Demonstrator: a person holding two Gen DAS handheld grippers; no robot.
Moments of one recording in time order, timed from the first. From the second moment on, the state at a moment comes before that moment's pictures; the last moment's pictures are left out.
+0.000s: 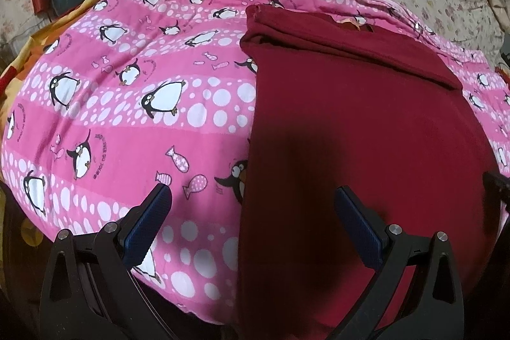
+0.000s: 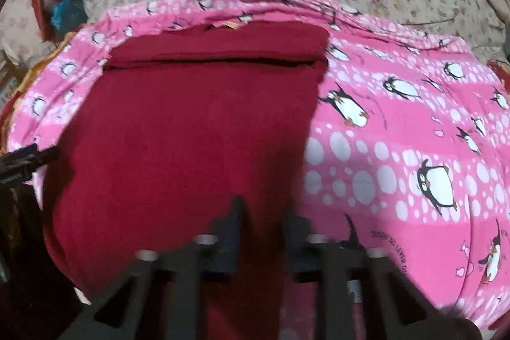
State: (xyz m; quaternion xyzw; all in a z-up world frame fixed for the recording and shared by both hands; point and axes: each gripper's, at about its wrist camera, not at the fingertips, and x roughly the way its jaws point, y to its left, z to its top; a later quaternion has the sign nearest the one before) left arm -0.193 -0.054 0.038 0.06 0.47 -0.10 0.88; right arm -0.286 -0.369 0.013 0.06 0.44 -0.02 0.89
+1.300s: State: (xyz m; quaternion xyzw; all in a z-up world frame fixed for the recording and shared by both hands) left arm -0.249 -0.028 -0.004 0.03 0.54 -0.14 0.83; right arm -0.333 -0.326 -0.019 0.13 0.54 0.10 0.82
